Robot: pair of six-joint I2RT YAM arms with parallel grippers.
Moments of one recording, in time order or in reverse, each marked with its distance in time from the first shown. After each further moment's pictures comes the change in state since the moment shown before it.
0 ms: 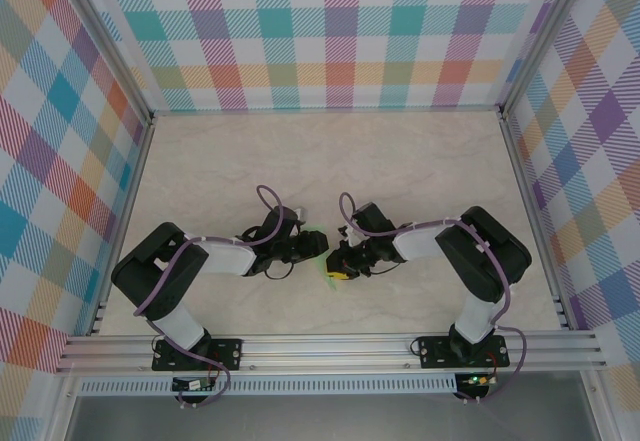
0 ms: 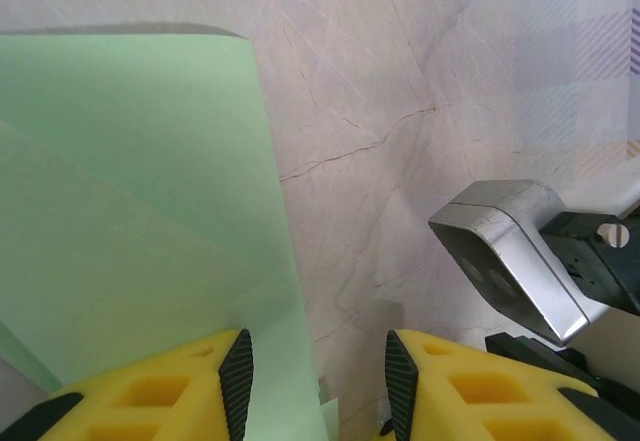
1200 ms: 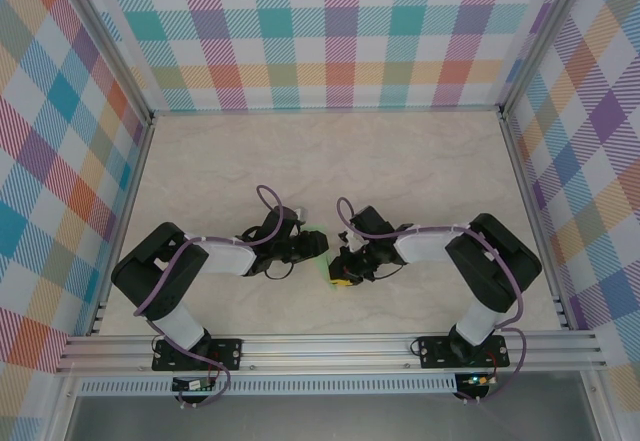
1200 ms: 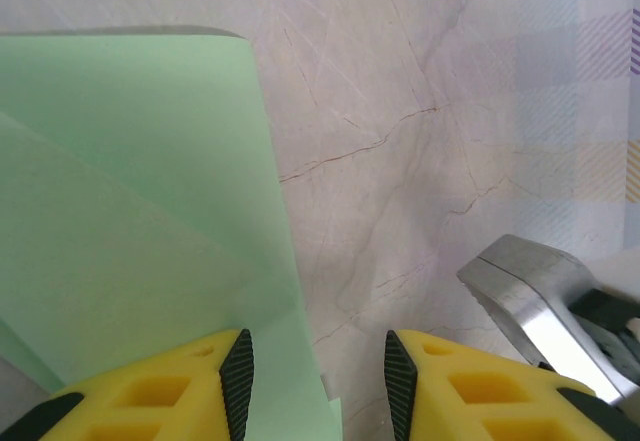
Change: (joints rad) left arm 0.000 0.000 0.000 0.000 0.000 0.000; right arm 0.040 -0.078 0.005 -0.163 0.056 -0.040
